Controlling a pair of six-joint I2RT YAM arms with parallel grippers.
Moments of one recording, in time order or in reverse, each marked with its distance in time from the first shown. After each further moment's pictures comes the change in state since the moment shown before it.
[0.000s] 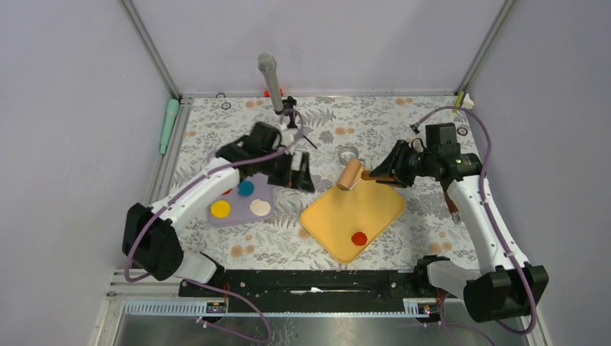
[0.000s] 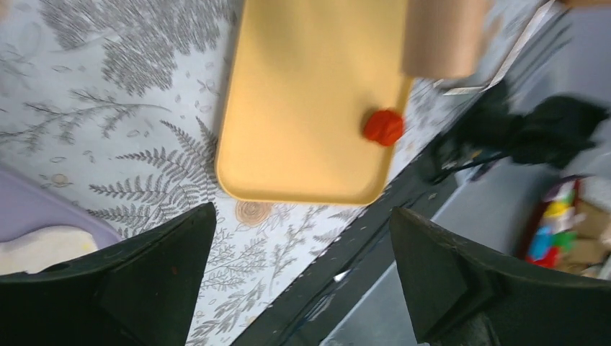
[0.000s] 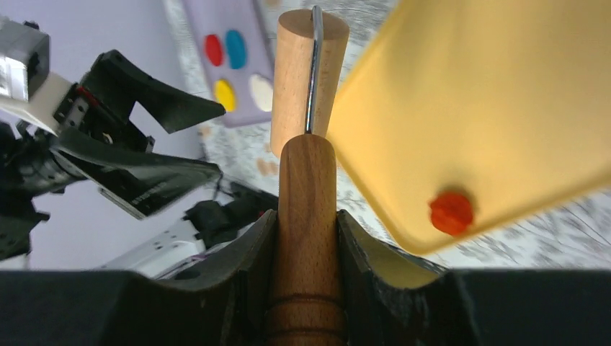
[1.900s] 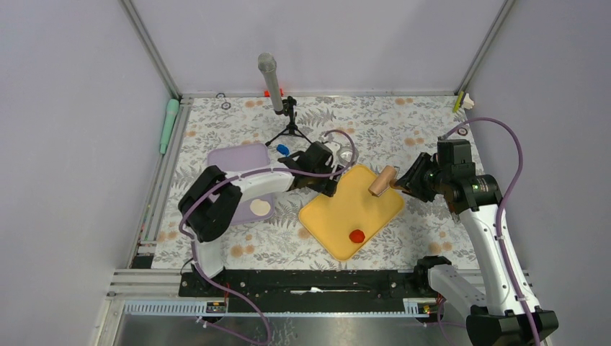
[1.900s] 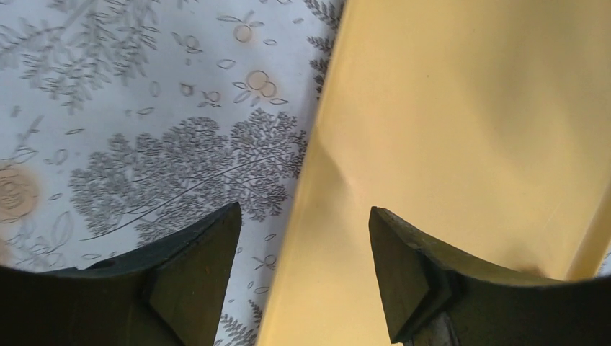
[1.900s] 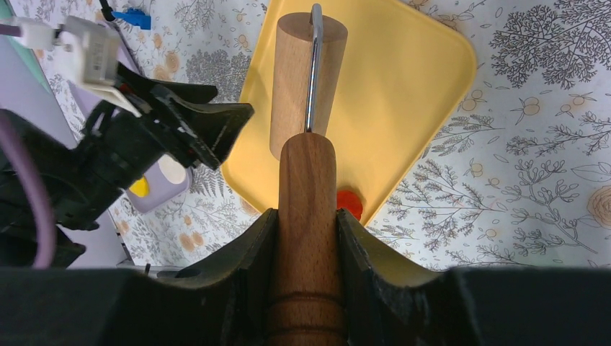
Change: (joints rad) left arm -0.305 0.430 0.022 0.412 -0.554 0.069; right arm 0.000 -0.221 0.018 -0.266 0.465 -0.018
